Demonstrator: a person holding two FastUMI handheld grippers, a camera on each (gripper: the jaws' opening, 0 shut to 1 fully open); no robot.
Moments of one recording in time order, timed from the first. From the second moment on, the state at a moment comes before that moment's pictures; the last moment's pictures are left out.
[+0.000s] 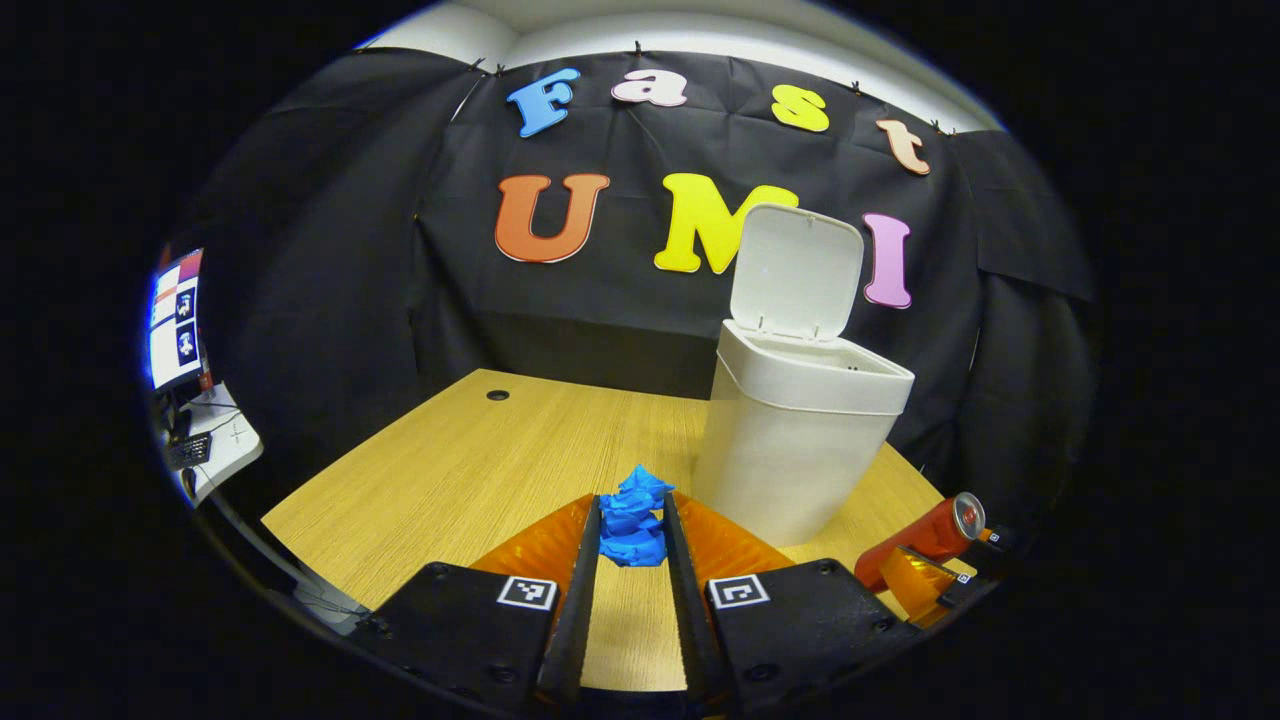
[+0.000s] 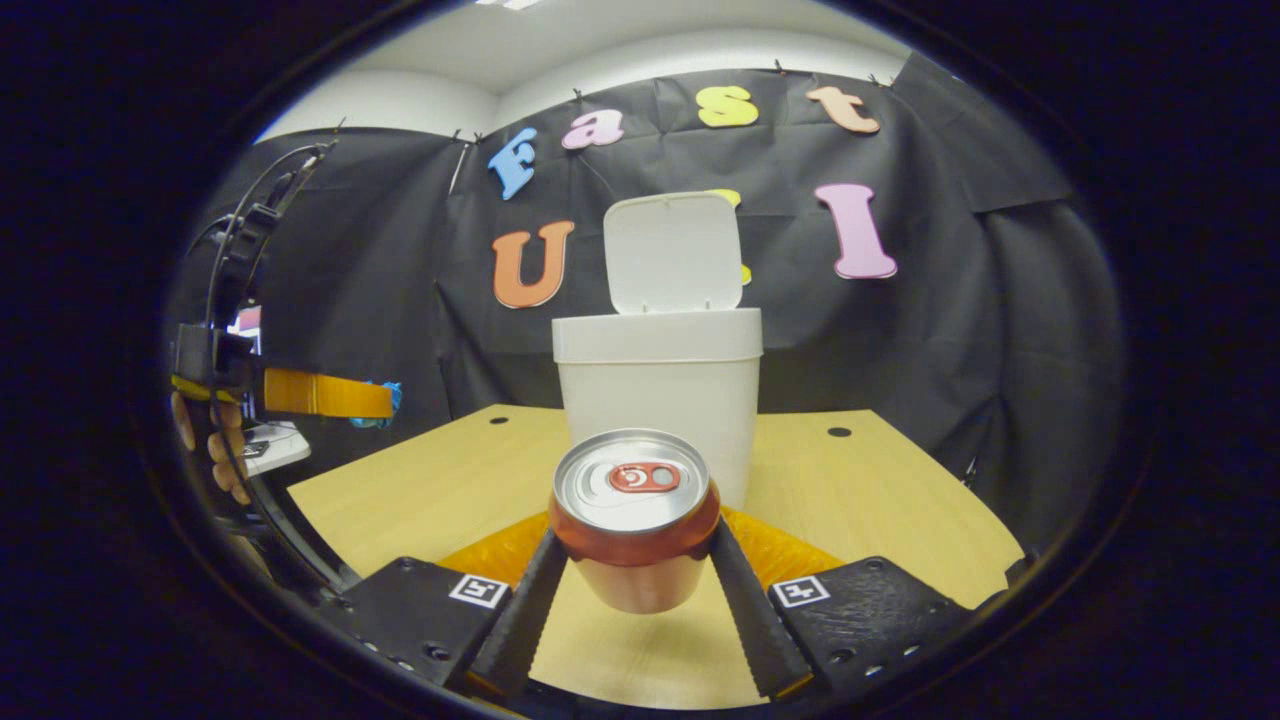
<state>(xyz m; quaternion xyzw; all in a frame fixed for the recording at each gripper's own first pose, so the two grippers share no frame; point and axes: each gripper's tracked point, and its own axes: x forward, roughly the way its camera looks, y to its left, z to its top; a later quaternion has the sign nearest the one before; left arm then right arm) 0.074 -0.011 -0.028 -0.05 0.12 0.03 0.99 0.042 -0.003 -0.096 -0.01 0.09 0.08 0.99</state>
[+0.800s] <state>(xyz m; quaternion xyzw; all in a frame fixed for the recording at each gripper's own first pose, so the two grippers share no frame) 0.179 -0.094 0.108 -0.02 0.06 0.02 1.00 0.024 -0.066 -0.039 0.00 0.03 0.04 1.00</state>
